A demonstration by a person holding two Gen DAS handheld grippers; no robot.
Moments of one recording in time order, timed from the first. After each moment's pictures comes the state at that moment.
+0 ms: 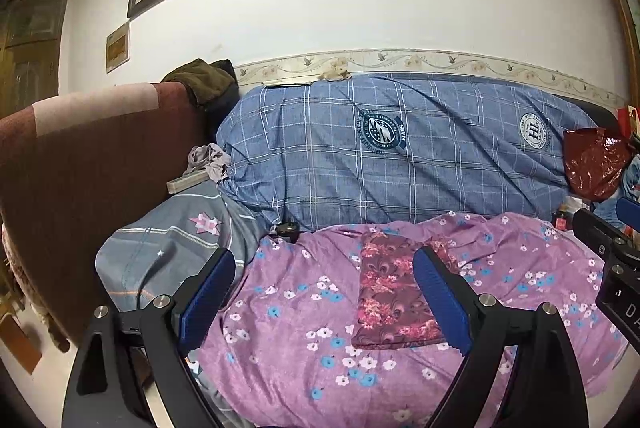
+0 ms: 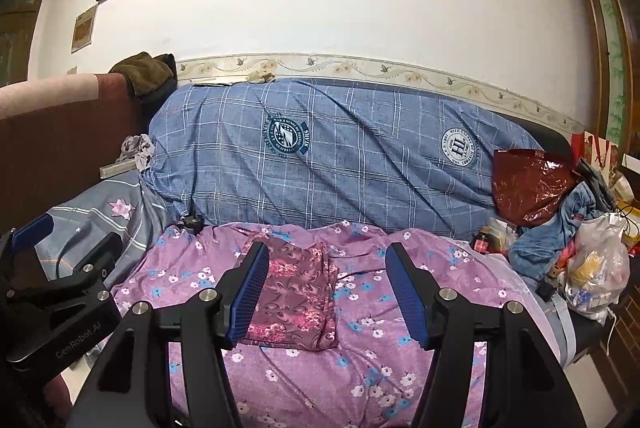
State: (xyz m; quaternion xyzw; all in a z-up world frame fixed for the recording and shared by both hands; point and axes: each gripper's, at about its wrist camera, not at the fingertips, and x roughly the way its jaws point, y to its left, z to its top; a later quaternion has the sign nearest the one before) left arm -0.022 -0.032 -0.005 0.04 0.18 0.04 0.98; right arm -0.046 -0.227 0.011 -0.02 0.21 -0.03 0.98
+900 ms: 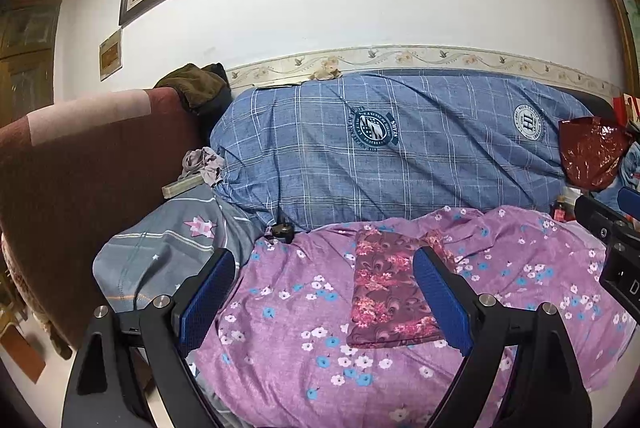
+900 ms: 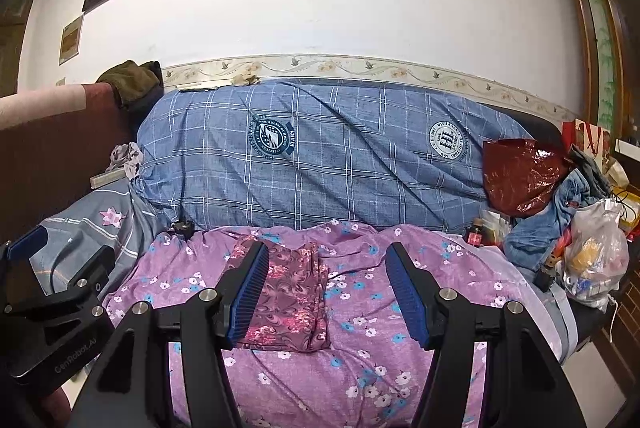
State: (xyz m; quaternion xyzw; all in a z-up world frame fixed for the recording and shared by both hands) left arm -0.020 -0.050 -0.014 0.06 0.18 0.04 0.98; right arm -0.044 -0.248 0.005 0.01 0.20 -0.05 0.98
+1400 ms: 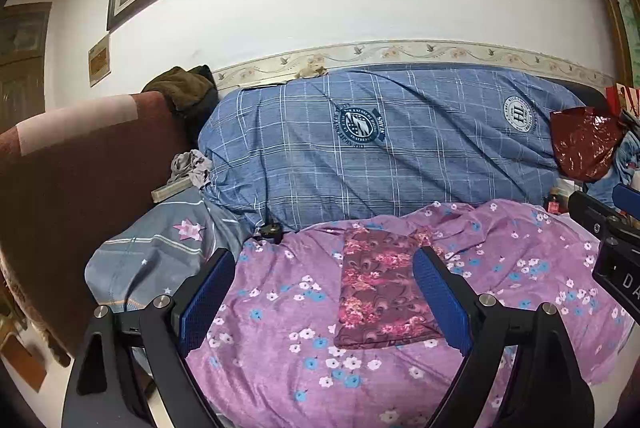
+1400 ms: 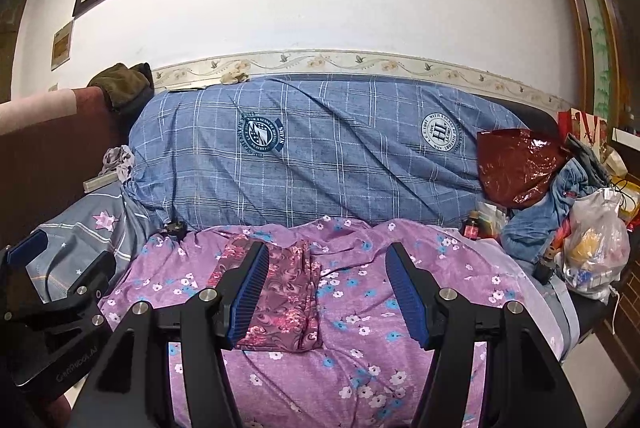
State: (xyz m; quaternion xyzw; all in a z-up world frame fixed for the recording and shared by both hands) left arm -0.013 -0.070 -0.016 0.07 0.19 0.02 0.98; right arm -0.037 -0.263 -0.003 0.02 0.21 -0.06 0.98
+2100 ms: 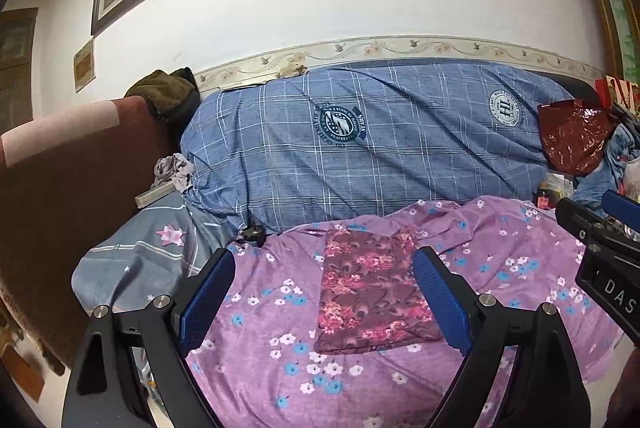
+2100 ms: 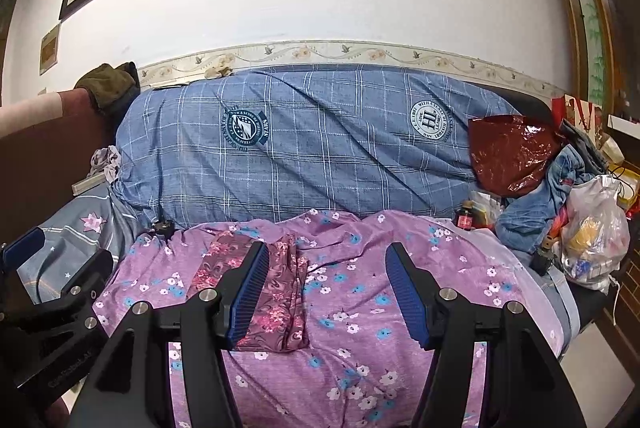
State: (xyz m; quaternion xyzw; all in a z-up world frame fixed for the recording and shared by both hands) left arm -0.003 -0.092 -0.017 0.08 0.19 0.00 0.98; right arm -0.023 -0.281 -0.014 0.03 0.22 -0.07 0.97
